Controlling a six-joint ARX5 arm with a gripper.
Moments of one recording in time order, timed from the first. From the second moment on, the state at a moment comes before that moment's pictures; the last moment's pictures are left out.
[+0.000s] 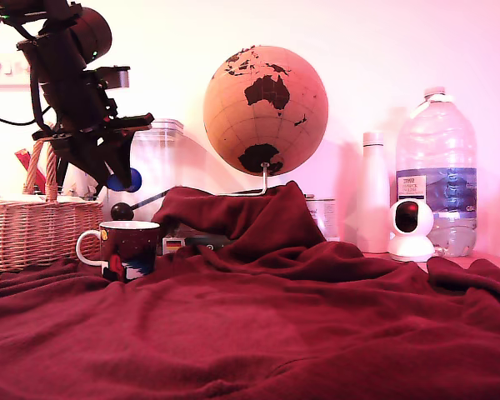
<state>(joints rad) -0.23 1.90 1.63 -0.63 0.07 0.02</state>
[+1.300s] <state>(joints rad) -0.23 2.11 1.85 -0.82 0.08 0.00</state>
